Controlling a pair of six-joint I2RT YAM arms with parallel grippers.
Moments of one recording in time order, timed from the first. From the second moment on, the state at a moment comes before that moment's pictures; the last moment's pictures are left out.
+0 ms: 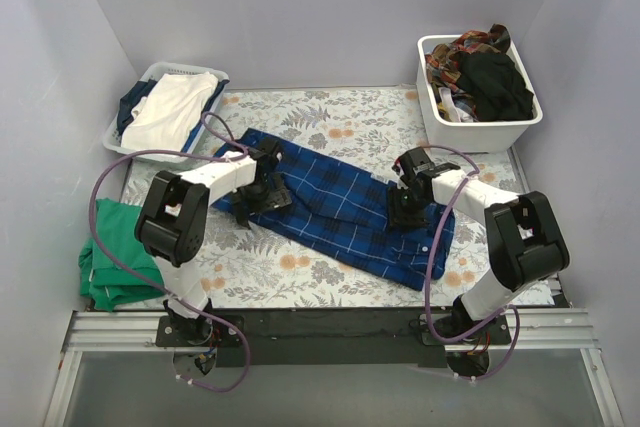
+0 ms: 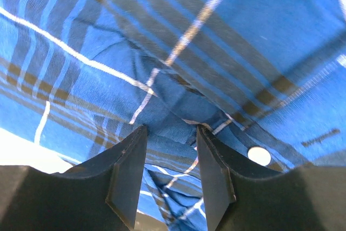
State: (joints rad) left arm -0.44 1.81 1.18 -0.84 -0.14 -0.84; right arm 0.40 1.60 0.92 -0.63 -0.20 0.33
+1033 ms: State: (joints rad) left arm -0.29 2.40 2.09 -0.77 -0.13 -0.63; right arm 0.54 1.80 1.29 -0.69 -0.29 0.26
